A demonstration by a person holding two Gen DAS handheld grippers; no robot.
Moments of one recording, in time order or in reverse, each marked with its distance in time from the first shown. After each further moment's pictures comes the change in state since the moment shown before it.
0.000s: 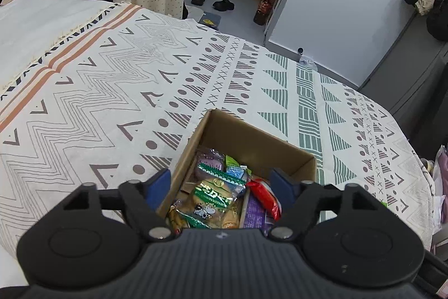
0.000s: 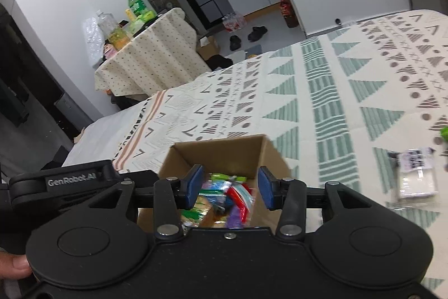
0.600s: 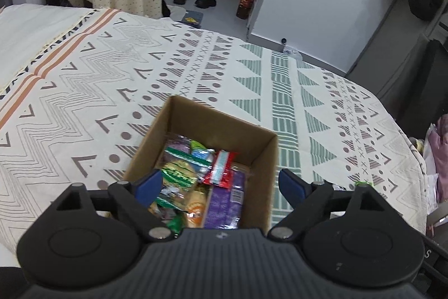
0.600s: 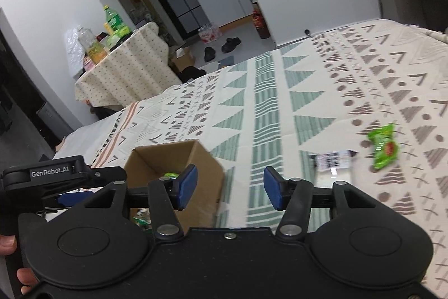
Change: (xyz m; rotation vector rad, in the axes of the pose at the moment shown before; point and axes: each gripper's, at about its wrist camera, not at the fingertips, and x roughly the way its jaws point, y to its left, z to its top) left arm -0.014 -0.046 -0.020 0.078 0.012 -0.031; right arm -0.061 -0.058 0.000 0.015 -0.042 -0.091
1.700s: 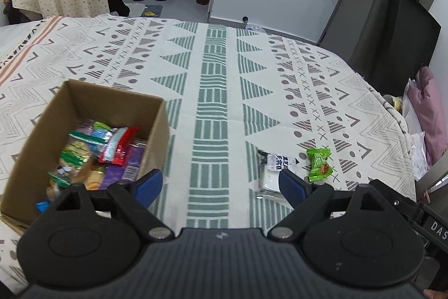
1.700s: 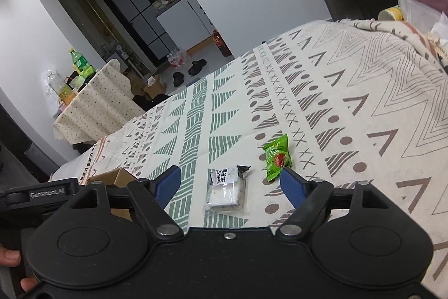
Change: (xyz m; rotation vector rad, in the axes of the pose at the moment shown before) left arm 0.034 -0.122 -0.040 0.142 0.050 -0.046; right arm -0.047 -0.132 0.003 0.140 -0.074 -0.035
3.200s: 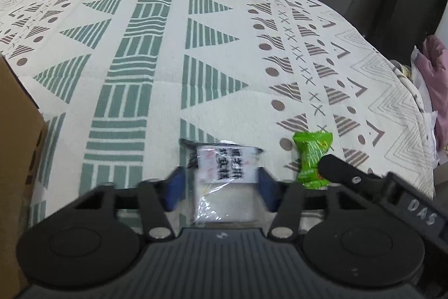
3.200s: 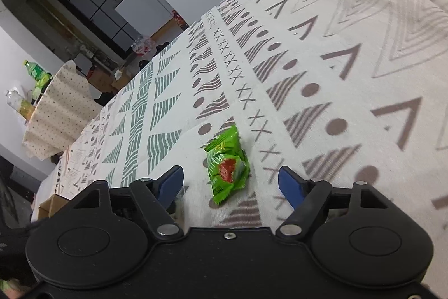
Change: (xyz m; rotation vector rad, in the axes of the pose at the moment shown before) left arm 0.148 -0.056 -0.003 0.008 0.153 -0.095; right arm 0.101 -0.060 0.001 0.150 0.104 -0.087
